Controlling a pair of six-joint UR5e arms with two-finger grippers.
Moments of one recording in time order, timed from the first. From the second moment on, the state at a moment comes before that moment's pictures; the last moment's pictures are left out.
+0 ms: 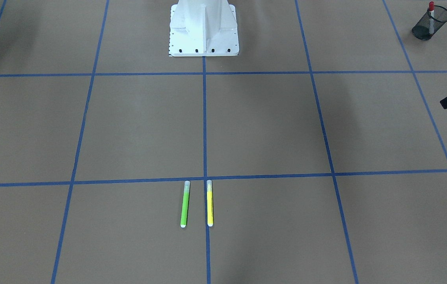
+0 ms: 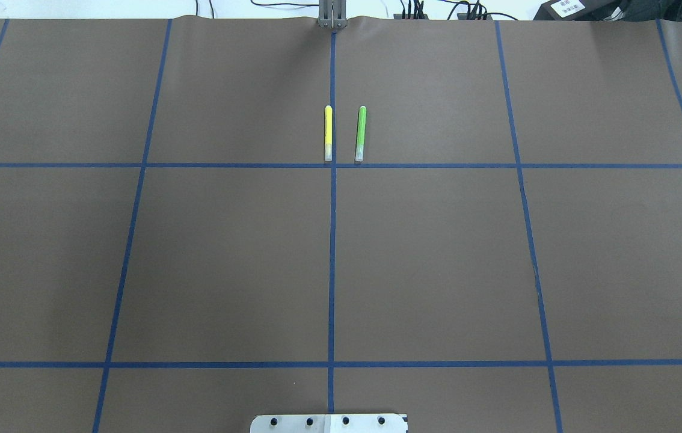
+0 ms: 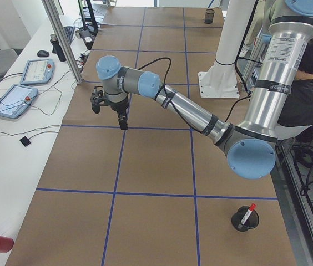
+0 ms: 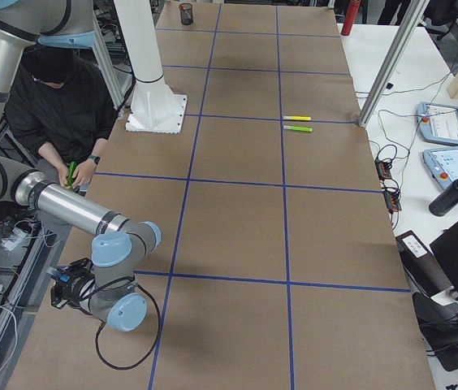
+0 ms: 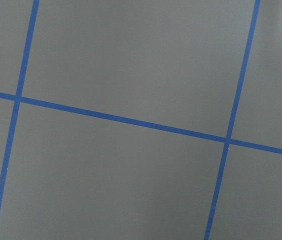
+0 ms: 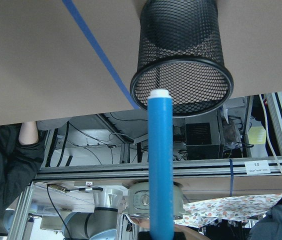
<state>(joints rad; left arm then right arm) -1.40 -1.81 -1.89 -1.23 -2.46 -0.48 1.70 -2.03 1.65 -2.70 2.06 -0.73</state>
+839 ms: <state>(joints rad) -1.40 -1.83 -1.90 -1.24 -2.45 -0.52 1.70 -1.99 1.52 -2.68 2.10 -0.72</state>
